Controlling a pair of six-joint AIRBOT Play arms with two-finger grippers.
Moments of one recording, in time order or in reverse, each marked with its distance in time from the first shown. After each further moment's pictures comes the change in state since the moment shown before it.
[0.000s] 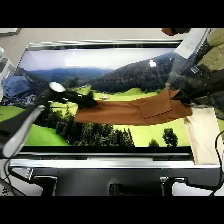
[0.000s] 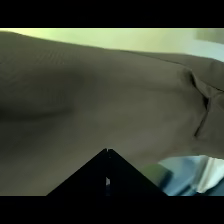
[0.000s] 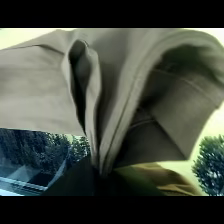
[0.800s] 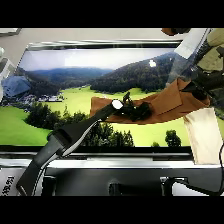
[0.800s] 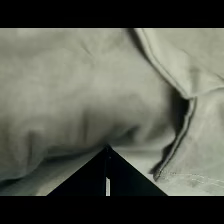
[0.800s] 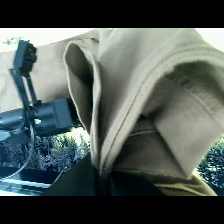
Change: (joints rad) left arm -0.492 -0.491 0.581 -0.262 0.283 -0.262; right arm 0.000 0.074 0.155 -0.036 -0.112 0.061
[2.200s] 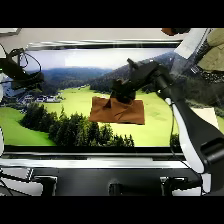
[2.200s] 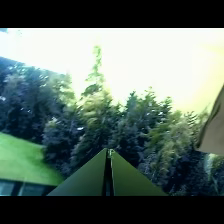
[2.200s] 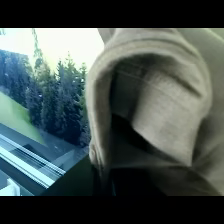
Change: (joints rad) left arm 0.818 0.613 -0.002 1.118 -1.051 0.040; right arm 0.714 -0.274 0.001 0.106 0.455 0.253
